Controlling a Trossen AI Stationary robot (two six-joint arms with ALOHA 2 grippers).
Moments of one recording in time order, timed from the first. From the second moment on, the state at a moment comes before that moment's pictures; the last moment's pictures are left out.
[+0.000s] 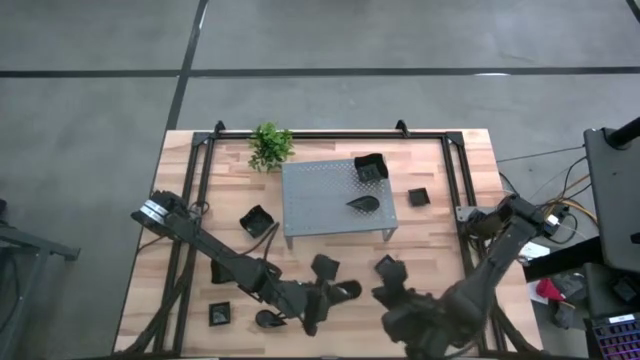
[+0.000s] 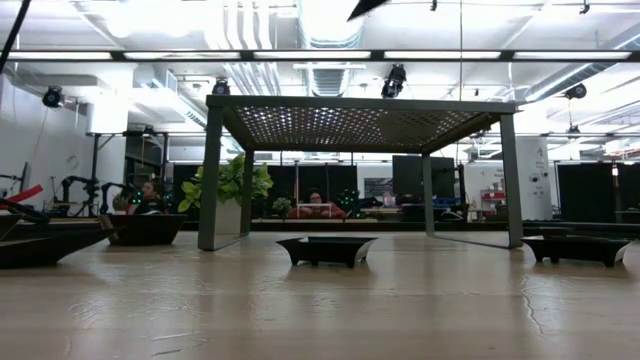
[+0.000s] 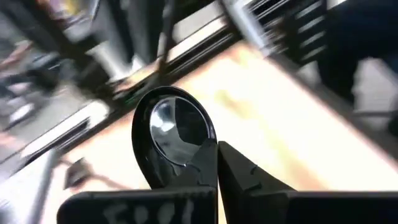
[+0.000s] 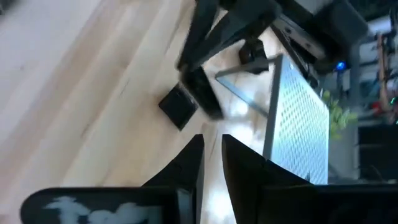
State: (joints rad) left arm -0.55 1.82 1.30 0.15 -0.47 0.31; right arm 0.85 1.81 1.71 -1.16 0.79 0.17
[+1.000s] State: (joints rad) left arm -0.11 1.83 1.70 -0.41 -0.34 0.17; right arm 1.10 1.74 1.56 -1.17 0.79 0.80
